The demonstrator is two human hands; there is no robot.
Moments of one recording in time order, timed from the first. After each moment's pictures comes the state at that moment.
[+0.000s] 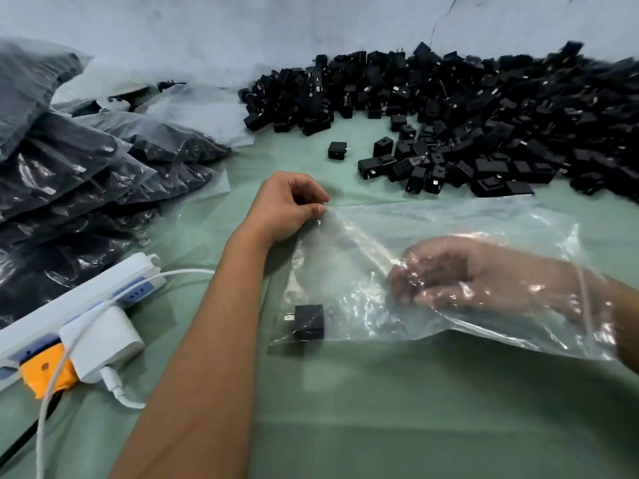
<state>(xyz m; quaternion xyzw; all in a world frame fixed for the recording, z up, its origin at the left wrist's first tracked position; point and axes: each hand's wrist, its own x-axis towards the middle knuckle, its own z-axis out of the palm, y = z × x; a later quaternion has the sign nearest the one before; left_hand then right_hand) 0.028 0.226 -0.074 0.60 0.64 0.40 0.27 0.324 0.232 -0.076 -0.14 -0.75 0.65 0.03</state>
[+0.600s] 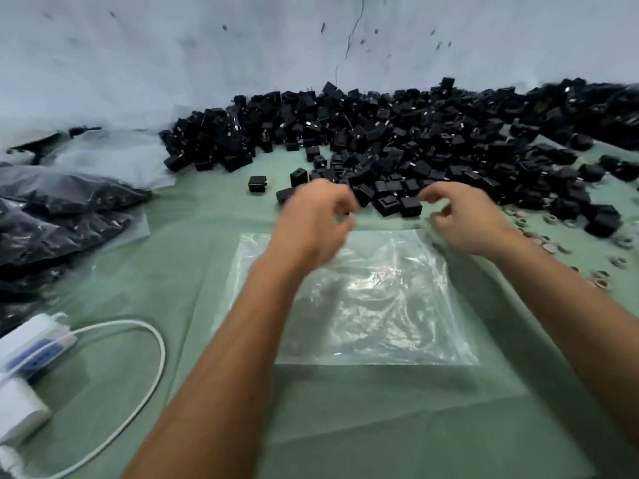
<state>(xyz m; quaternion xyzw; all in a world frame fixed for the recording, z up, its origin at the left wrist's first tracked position) 0.190 0.218 -0.017 0.78 0.55 0.29 0.09 0.447 0.275 -0.052 -0.62 -0.73 0.13 0.26</state>
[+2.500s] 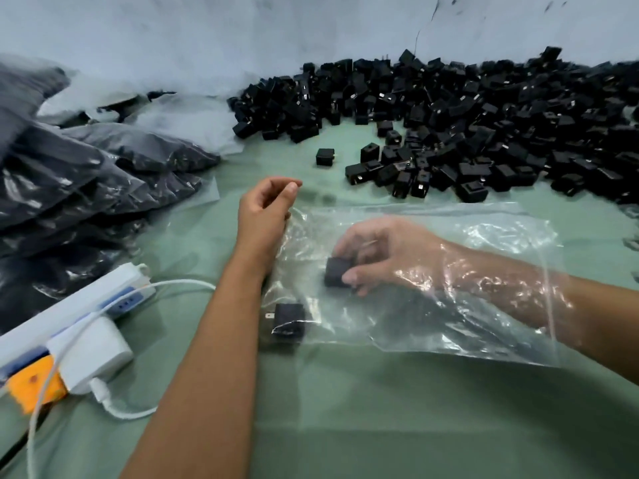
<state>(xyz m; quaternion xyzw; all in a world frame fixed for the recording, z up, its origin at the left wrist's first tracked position) 0.060 0.214 -0.083 0.43 0.58 0.61 0.32 0.293 0.227 -0.069 -0.27 -0.75 0.57 0.18</state>
